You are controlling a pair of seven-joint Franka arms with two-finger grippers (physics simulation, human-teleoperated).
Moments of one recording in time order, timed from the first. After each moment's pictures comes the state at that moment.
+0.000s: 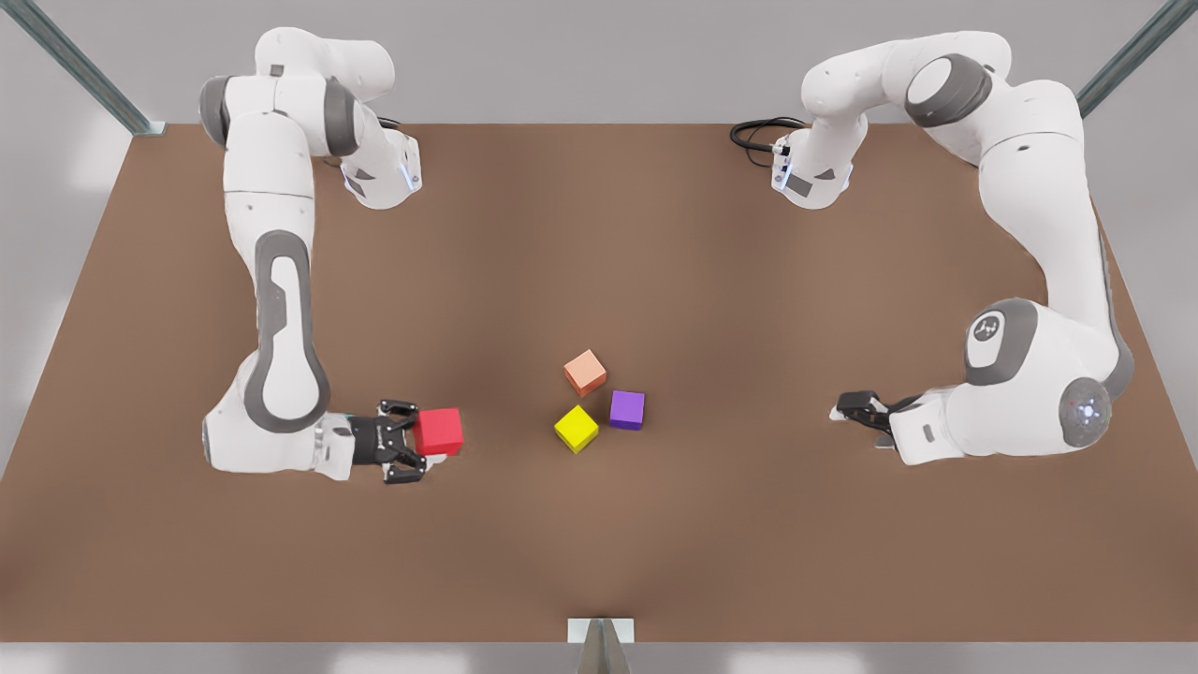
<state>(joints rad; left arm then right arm) 0.27 0.63 -0.54 -1.16 0.15 1.52 0.19 0.32 0.72 -0.35 -1.38 1.05 1.70 -2.26</state>
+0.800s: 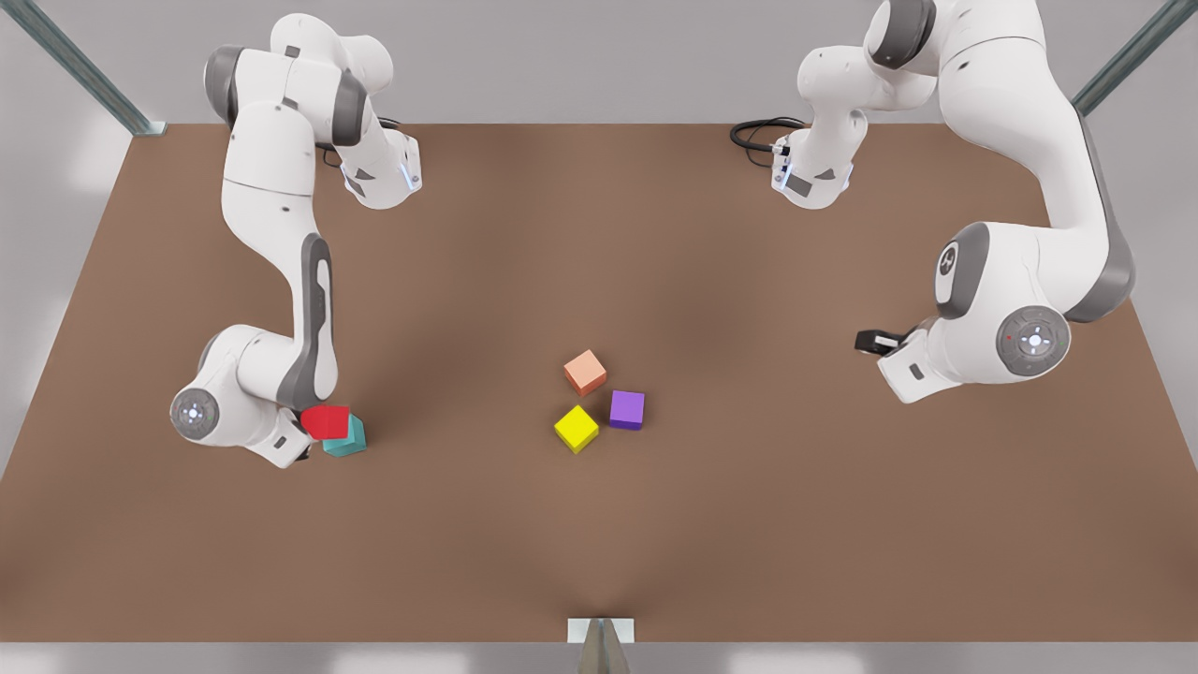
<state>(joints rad) -0.09 0.38 -0.04 -1.34 0.05 1.37 0.11 0.49 0.69 -0.62 -1.66 0.41 2.00 -1.91</state>
